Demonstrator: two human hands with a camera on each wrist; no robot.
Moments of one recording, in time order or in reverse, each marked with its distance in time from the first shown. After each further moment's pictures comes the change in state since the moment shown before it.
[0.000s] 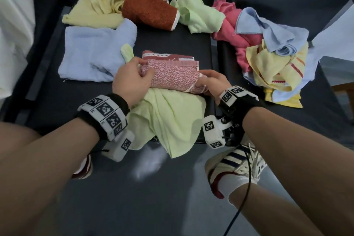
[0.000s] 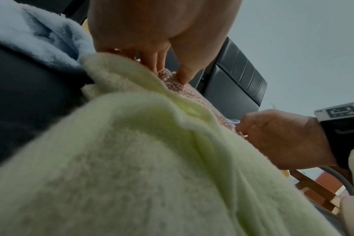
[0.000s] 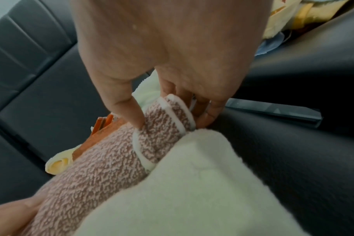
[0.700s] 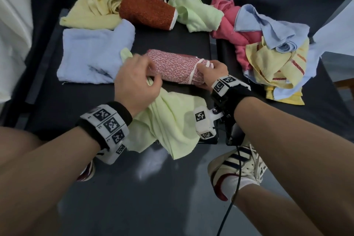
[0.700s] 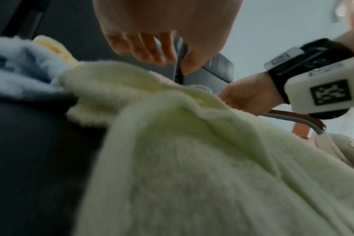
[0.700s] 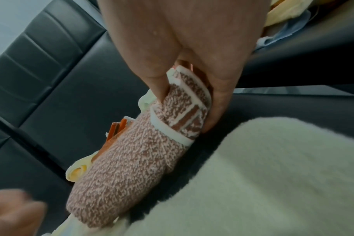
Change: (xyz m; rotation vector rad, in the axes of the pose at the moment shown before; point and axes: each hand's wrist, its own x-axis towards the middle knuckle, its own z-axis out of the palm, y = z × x) left_hand -0.016 0.007 0.003 0.149 0.134 0.397; right_hand 0.004 -0.025 0.015 0.050 0.257 -0.032
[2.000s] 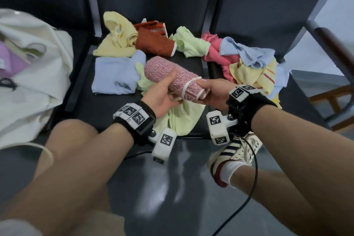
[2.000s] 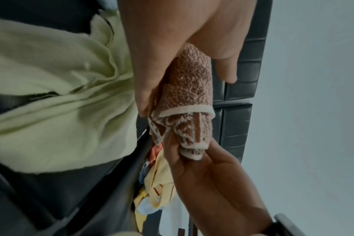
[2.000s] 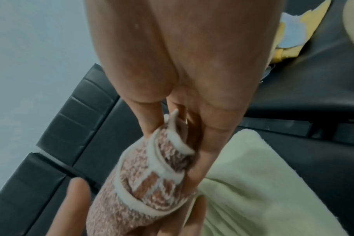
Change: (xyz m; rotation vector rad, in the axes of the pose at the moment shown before) left_hand -0.015 0.082 -0.046 -1.458 -0.386 -0.871; right_hand -0.115 -0.041 -0.065 0.344 -0.459 0.226
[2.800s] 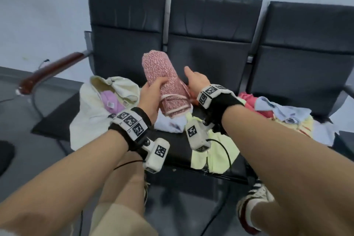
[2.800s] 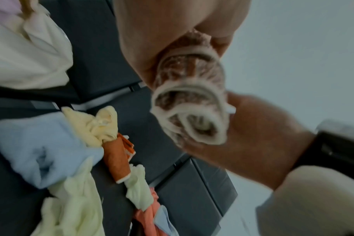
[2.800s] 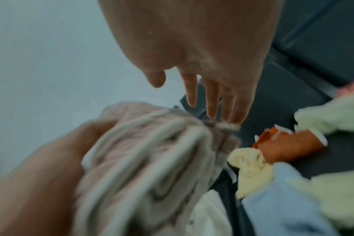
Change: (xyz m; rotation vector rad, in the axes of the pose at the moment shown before) left_hand -0.166 0.148 -0.005 0.102 0.382 0.607; right_hand -0.119 -0.095 0.192 -0.549 -0.054 -0.558
